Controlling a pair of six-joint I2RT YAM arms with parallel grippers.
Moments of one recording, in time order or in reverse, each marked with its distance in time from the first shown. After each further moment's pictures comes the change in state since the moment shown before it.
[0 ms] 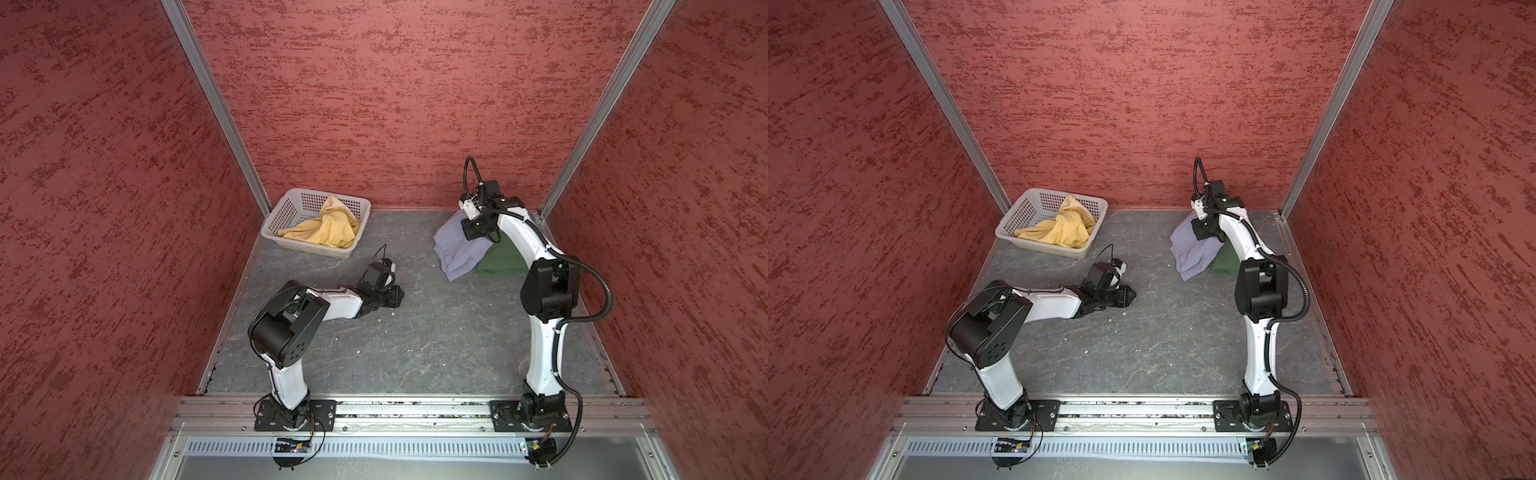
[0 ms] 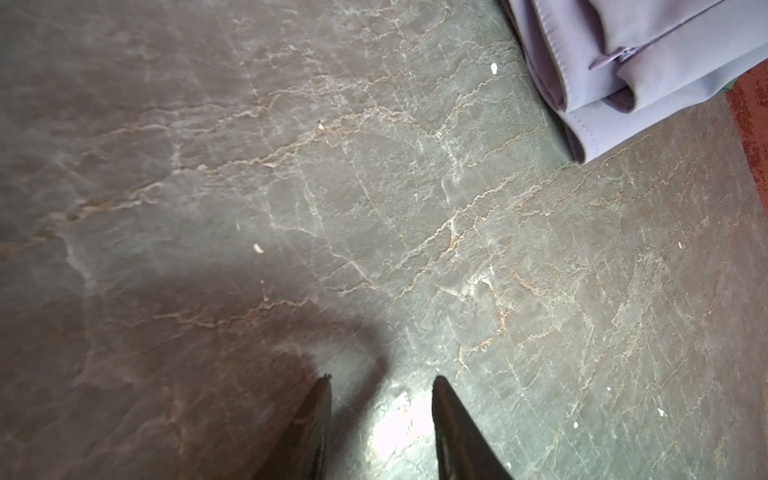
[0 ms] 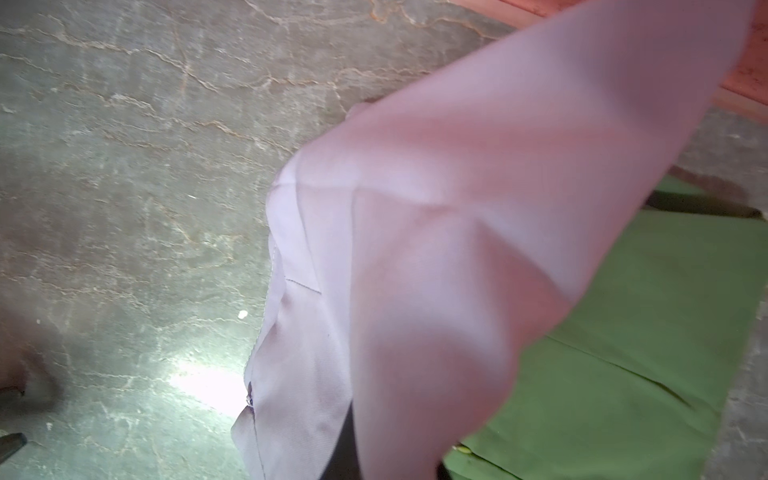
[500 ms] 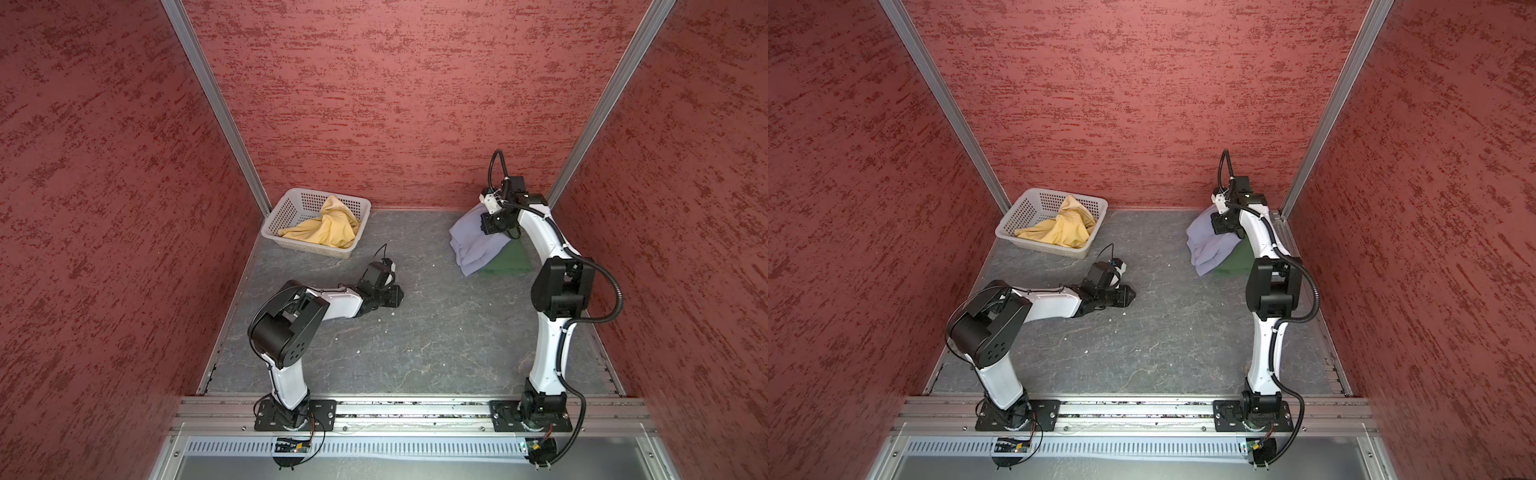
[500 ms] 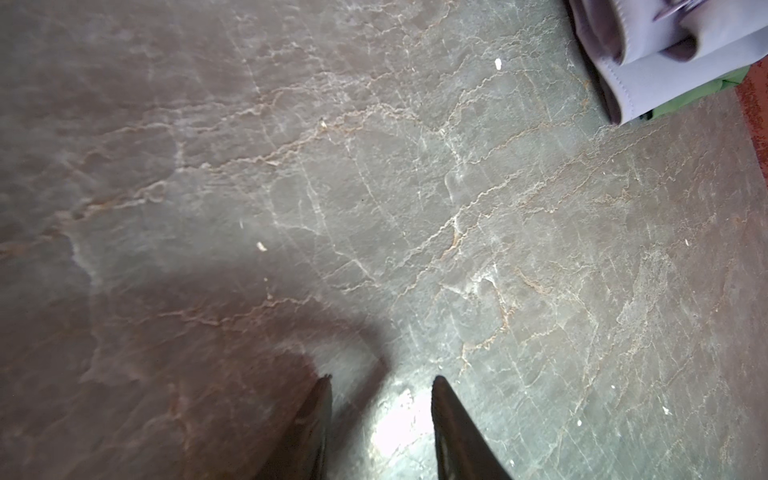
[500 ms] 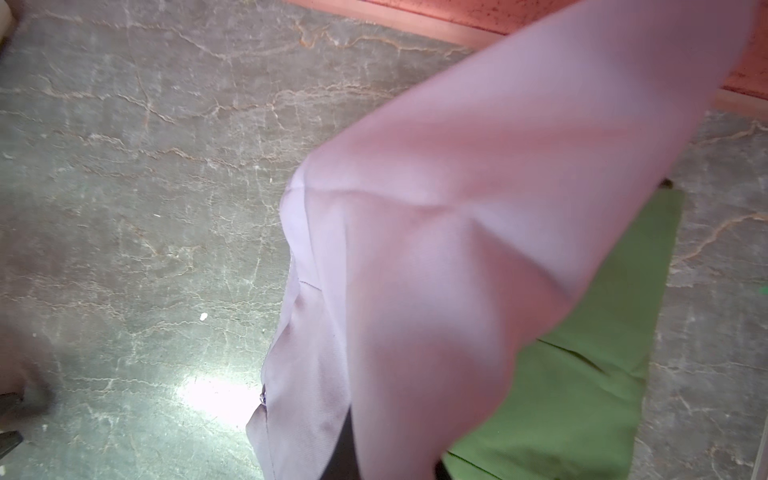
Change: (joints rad) left arm 0.000 -0.001 0.010 -0.025 -0.003 0.003; right arm -0.127 0.000 0.048 -0.014 -0.103 -0.014
